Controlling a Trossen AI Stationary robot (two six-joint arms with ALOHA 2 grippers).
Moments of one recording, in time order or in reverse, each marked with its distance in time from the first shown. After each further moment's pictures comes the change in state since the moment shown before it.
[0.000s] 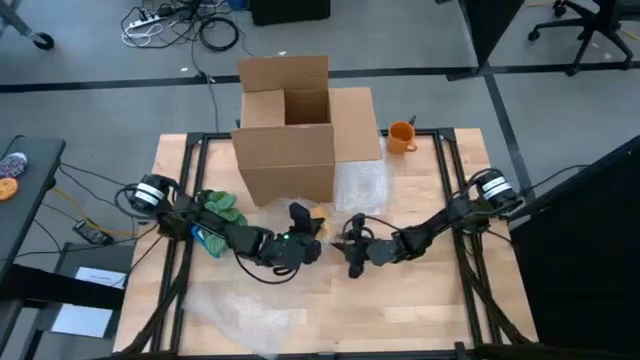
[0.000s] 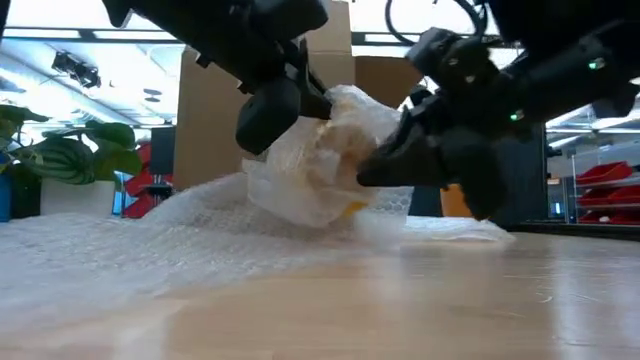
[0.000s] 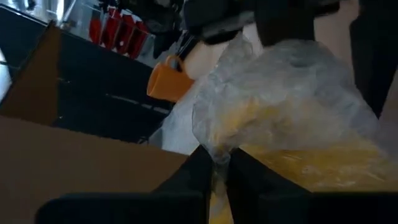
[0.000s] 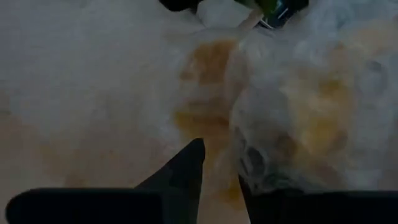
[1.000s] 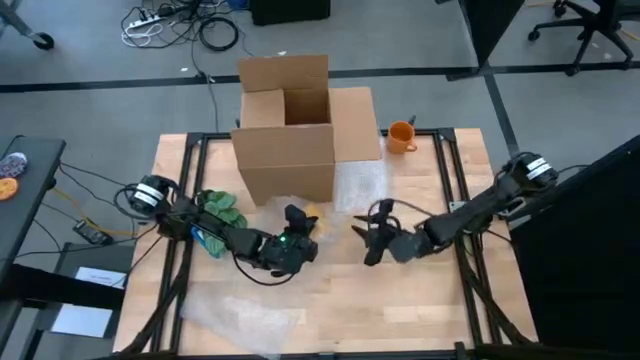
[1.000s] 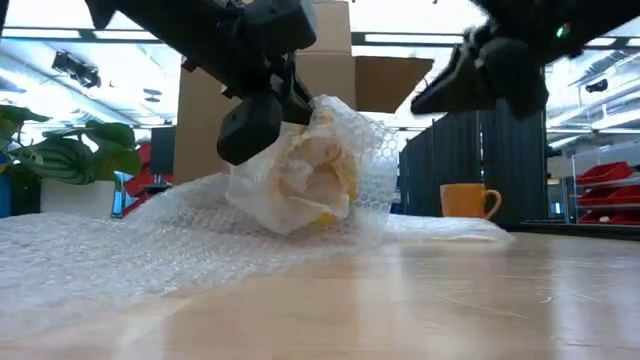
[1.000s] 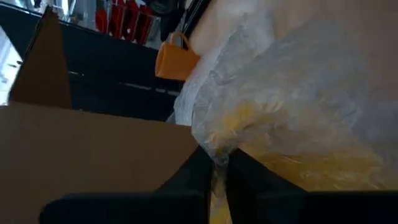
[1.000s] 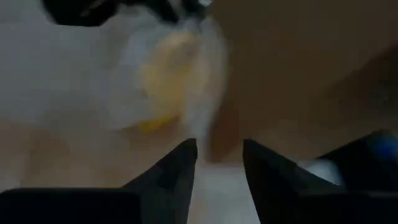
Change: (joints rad) left arm -0.018 0.001 0.000 -0.113 -0.138 0.050; right arm 0.037 -0.440 -0.058 -0.521 0.077 0.290
